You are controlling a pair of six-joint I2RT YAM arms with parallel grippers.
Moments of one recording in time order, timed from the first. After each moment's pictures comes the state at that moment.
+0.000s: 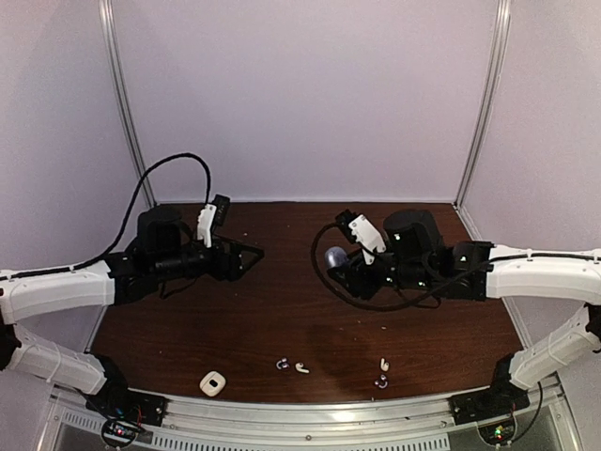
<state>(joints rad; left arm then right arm) -0.71 1.18 0.71 0.18 0.23 -0.34 0.99 1.32 0.96 -0.16 0.13 0.14</state>
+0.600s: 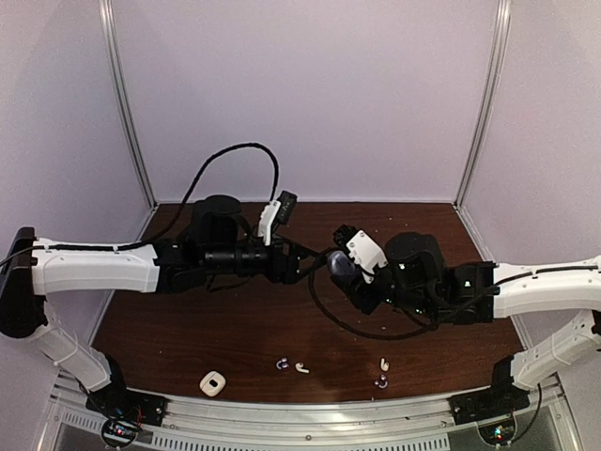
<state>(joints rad) -0.96 1.48 1.00 0.22 0.30 -0.44 1.13 1.26 0.87 -0.06 0.41 -0.01</state>
